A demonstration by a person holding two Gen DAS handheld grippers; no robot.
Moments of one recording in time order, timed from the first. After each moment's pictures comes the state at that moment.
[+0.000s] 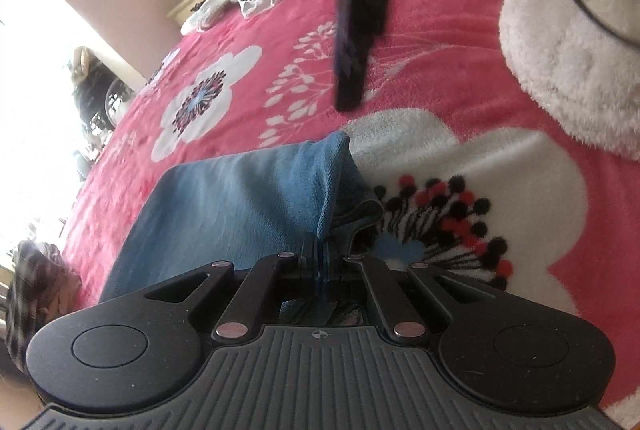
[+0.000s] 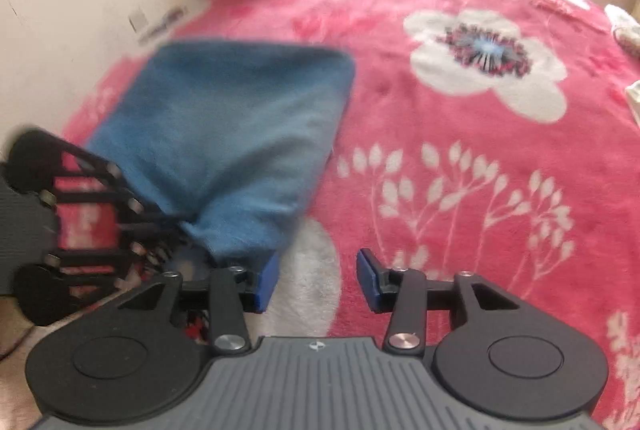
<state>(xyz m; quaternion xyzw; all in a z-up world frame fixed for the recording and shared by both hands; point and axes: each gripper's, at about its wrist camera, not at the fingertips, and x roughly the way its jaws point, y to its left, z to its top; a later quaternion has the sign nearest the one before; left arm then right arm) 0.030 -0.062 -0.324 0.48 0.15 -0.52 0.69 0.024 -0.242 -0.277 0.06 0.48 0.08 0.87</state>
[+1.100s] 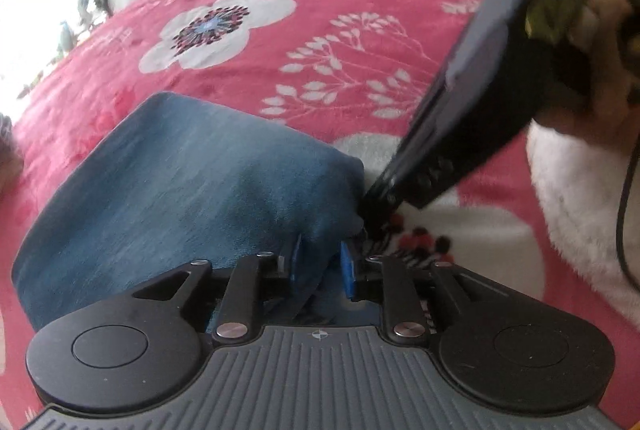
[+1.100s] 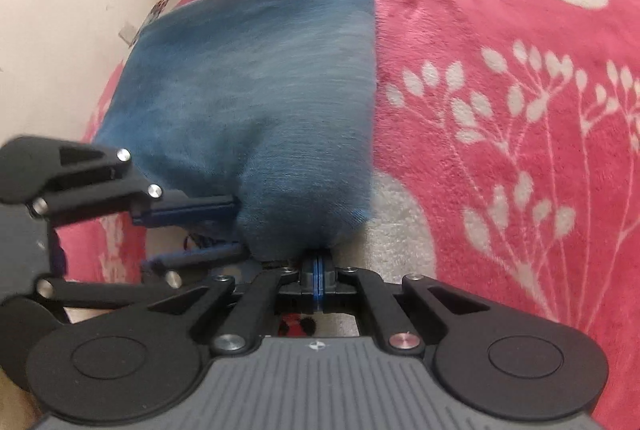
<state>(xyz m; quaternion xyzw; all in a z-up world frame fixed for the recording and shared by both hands) 0.054 -0.082 -0.305 0.36 0.33 -0.51 0.71 0.040 -0.220 -0.336 0.19 0.55 0.07 0.81</state>
